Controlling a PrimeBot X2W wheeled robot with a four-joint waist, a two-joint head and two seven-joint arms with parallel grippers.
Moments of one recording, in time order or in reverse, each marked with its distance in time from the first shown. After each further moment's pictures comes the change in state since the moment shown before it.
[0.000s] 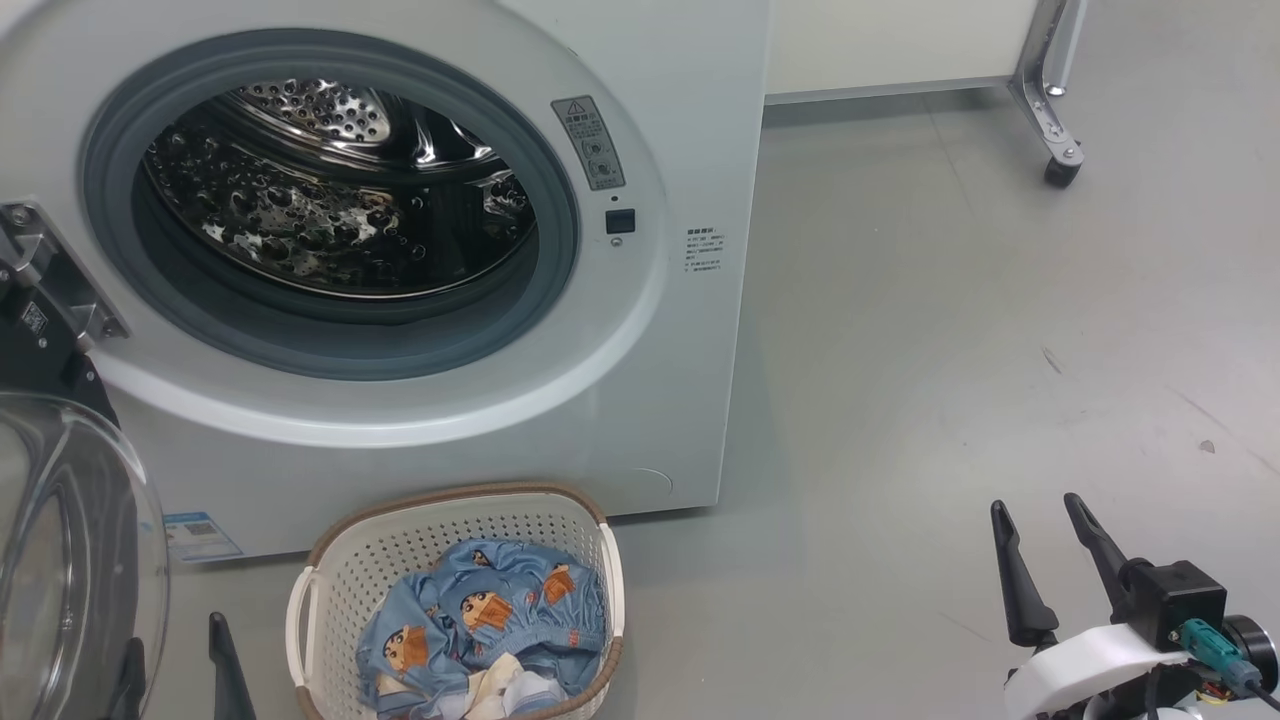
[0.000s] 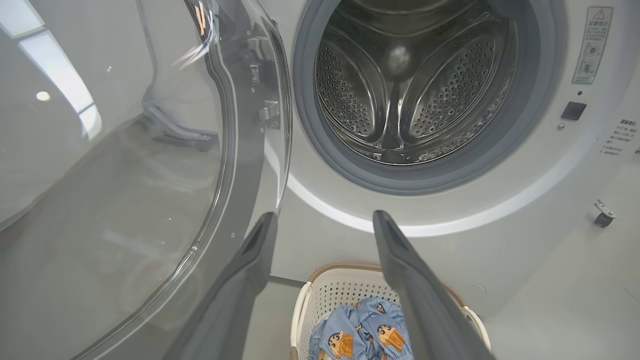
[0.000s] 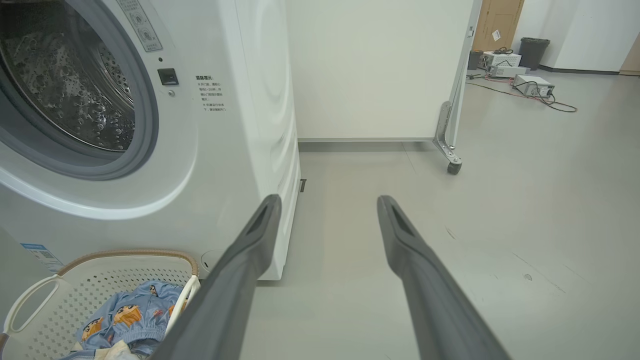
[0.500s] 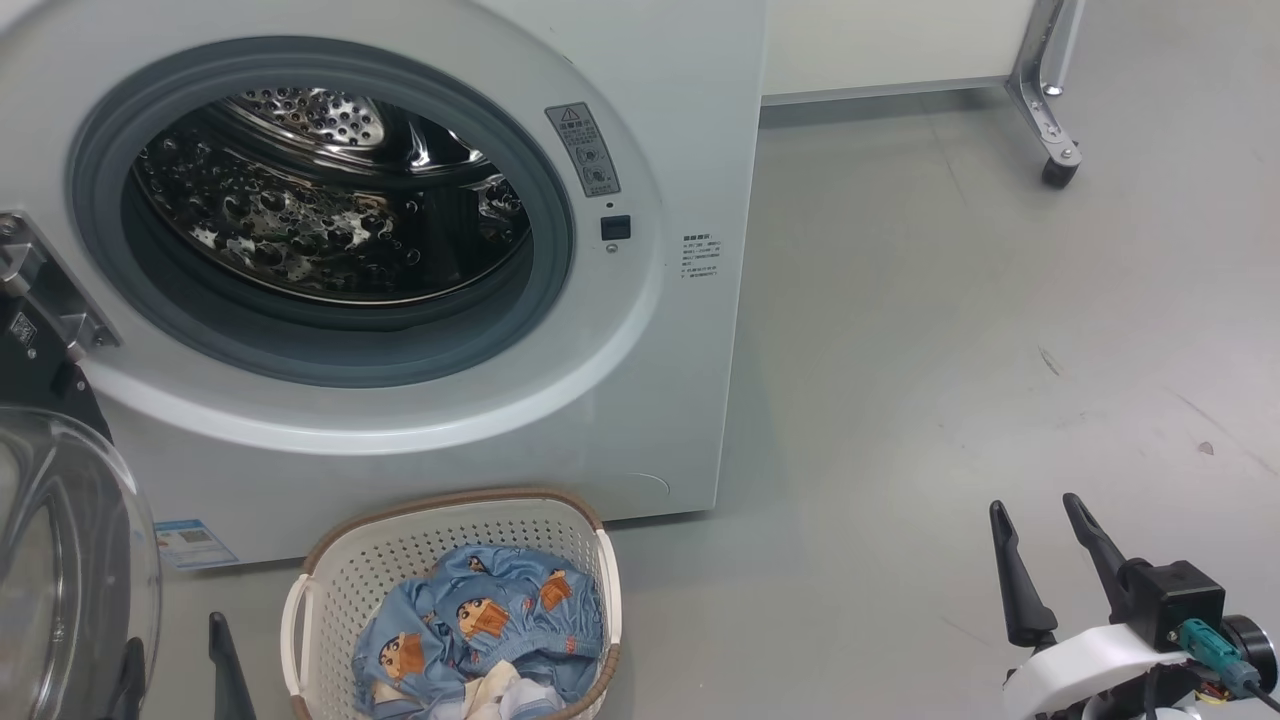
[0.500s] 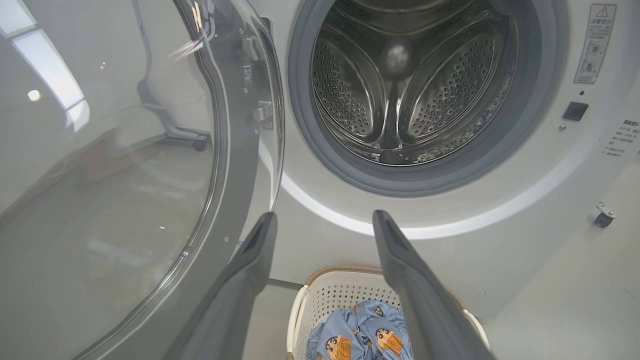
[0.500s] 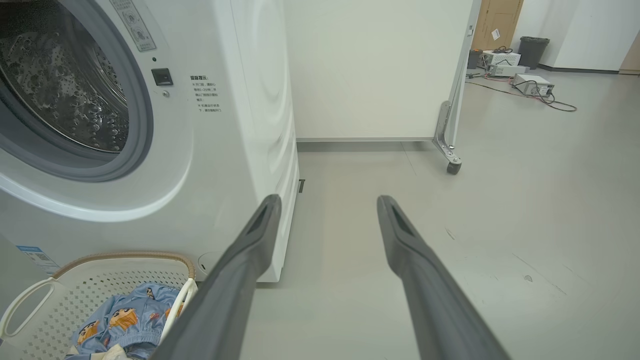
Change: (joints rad) left arm 0.000 -0.001 0.000 0.000 0.000 -0.002 0.000; right arm 0.000 0.000 0.002 0.000 0.000 0.000 0.000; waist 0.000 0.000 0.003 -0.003
